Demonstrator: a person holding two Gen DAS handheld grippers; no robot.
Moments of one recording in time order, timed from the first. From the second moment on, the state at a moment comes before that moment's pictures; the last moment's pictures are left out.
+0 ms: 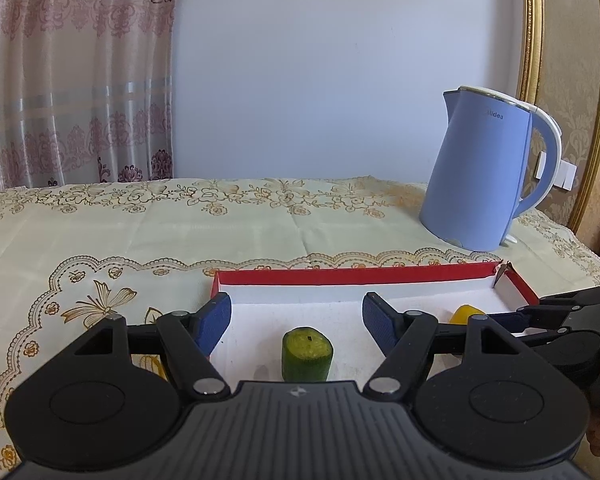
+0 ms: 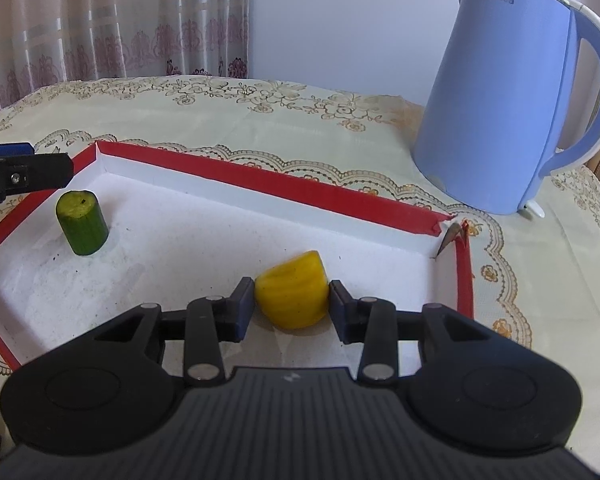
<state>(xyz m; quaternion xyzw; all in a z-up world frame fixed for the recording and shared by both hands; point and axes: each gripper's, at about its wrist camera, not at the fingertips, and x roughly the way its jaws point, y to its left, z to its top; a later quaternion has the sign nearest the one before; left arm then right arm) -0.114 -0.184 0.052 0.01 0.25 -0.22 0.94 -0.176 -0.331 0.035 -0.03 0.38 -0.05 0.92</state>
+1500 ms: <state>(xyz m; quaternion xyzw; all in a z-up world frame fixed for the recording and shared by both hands) -0.168 -0.148 0.075 0.03 0.20 -0.20 0.96 -0.365 -0.279 0.065 0.01 0.27 -0.02 0.96</state>
